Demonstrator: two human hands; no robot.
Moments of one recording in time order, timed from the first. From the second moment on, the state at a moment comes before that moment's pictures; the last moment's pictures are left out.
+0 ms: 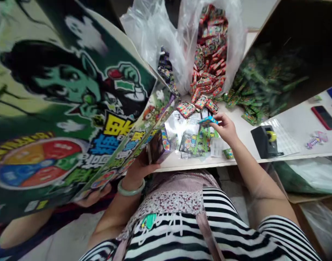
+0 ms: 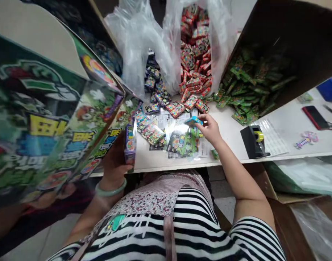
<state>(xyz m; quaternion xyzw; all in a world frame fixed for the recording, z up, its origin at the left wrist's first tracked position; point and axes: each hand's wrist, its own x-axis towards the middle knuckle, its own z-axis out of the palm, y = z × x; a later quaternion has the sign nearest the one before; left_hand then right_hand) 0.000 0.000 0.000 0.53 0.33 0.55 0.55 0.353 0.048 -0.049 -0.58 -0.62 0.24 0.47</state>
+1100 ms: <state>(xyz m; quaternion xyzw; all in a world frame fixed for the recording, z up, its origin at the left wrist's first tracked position) 0.046 0.024 -0.024 0.69 0.37 0.19 0.59 0.351 0.031 -0.066 -0.72 -0.67 0.14 0.13</state>
